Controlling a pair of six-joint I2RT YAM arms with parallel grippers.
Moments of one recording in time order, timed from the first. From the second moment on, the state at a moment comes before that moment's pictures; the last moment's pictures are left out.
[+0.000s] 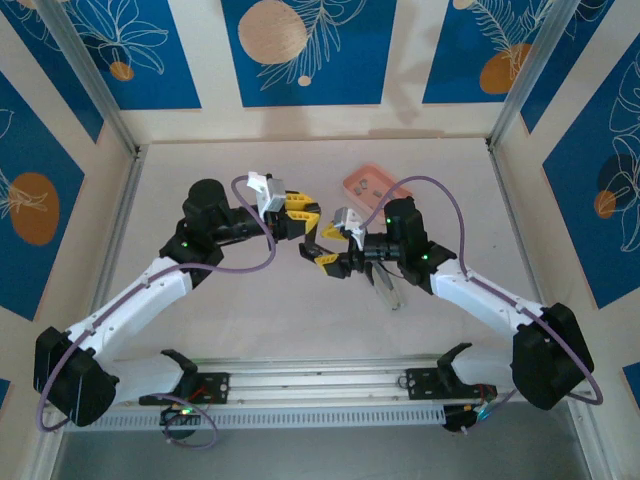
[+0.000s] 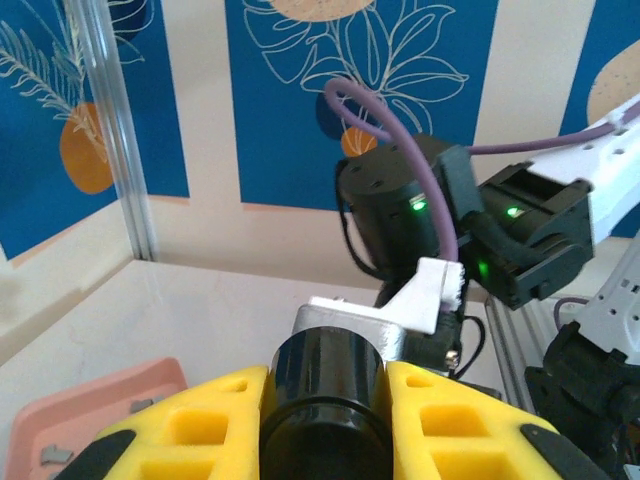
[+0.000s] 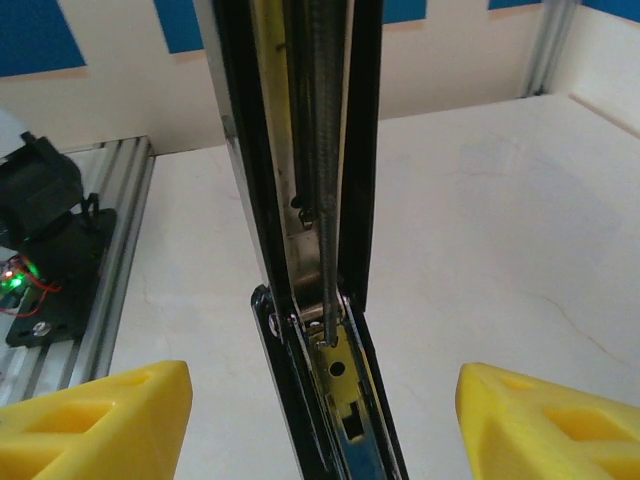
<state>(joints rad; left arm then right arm) -0.56 1.18 0.97 0.23 0.81 0.00 0.56 1.24 0.76 0.09 -0.80 -0.24</state>
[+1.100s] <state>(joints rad) -0.56 1.08 0.89 0.19 0.35 -0.09 0.64 1.33 0.79 0.03 -0.45 0.11</state>
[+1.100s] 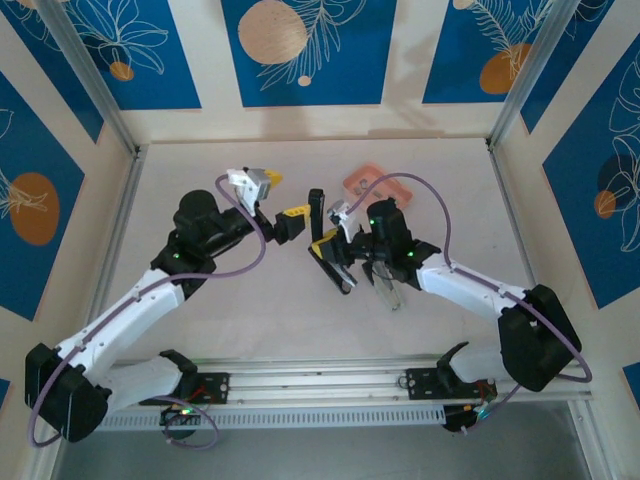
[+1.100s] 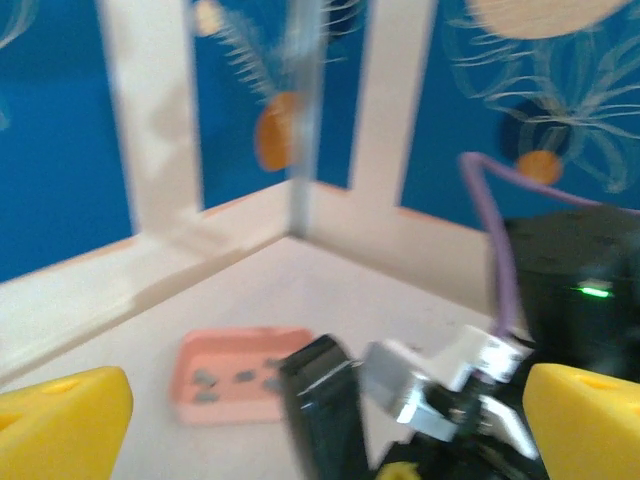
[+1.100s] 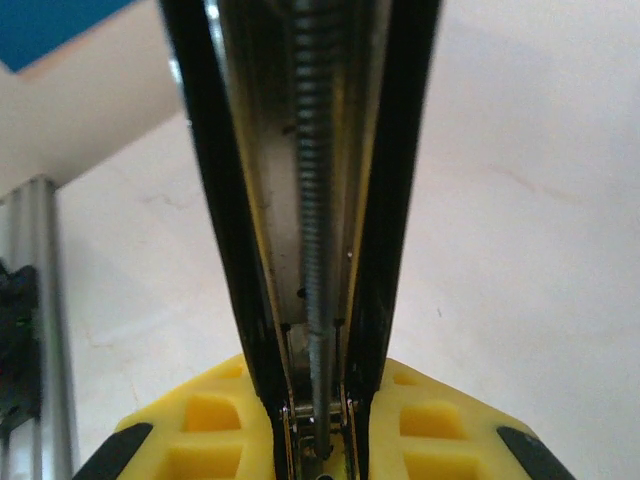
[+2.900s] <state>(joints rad) -0.51 1.05 0.70 -0.15 -0.14 -0.26 0.70 1.86 1.49 -0.78 0.13 0.58</state>
